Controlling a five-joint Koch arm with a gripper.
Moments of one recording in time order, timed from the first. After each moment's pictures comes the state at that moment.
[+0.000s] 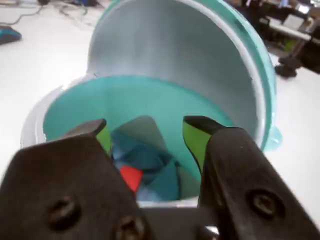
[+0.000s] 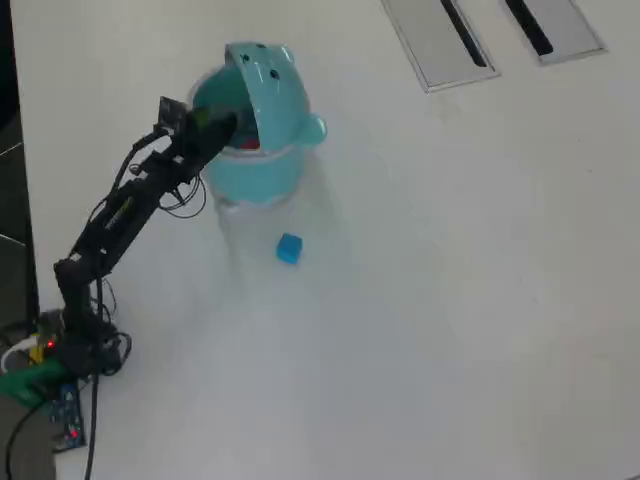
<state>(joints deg) -40.1 79.2 71.1 16.8 -102.6</state>
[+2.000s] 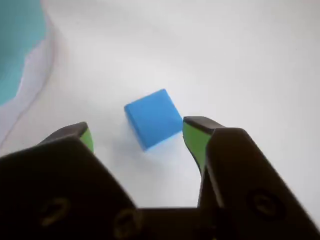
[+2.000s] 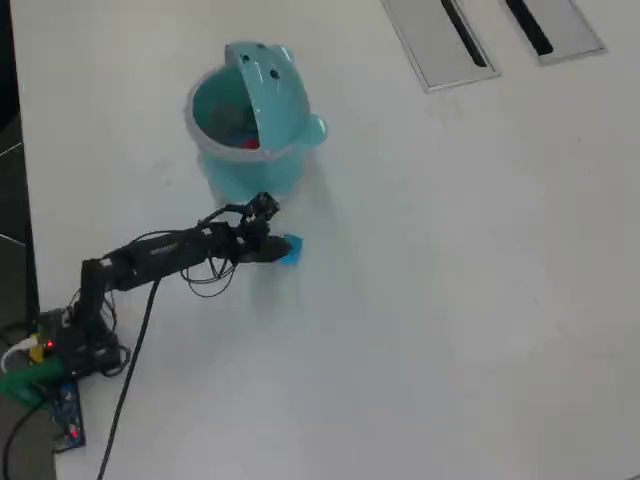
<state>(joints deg) -13.5 70.7 88.3 28.2 -101.4</state>
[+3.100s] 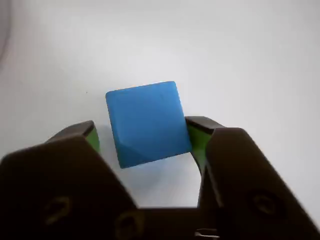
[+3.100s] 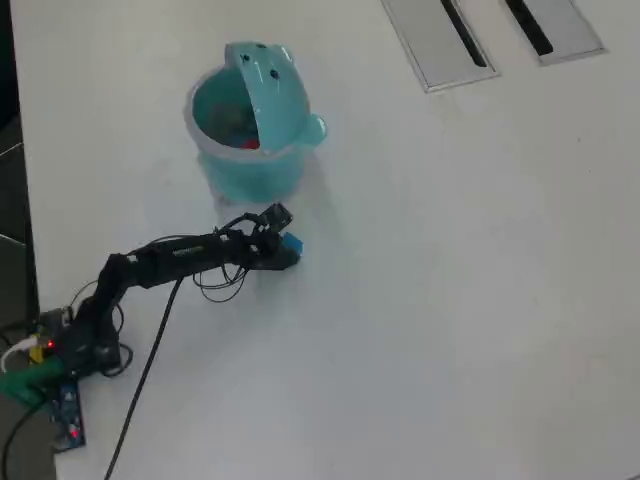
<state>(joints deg) -13.1 59.2 83.8 23.9 -101.3</state>
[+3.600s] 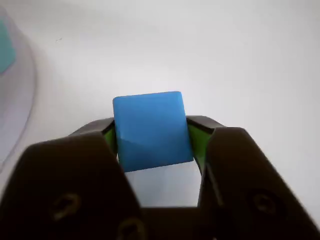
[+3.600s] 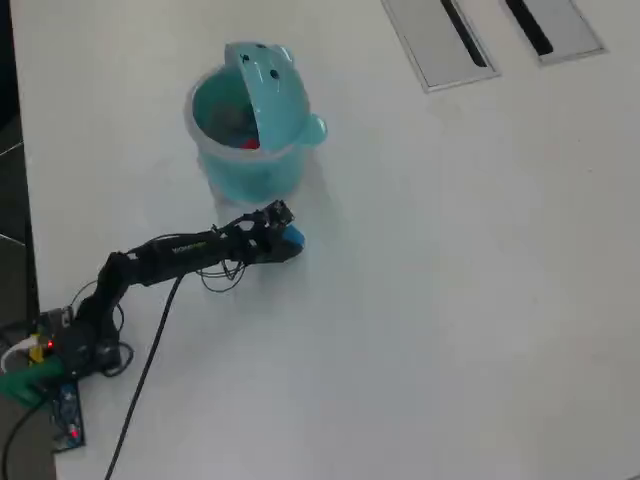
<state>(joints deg) -14.9 59.1 83.8 16.8 -90.6</state>
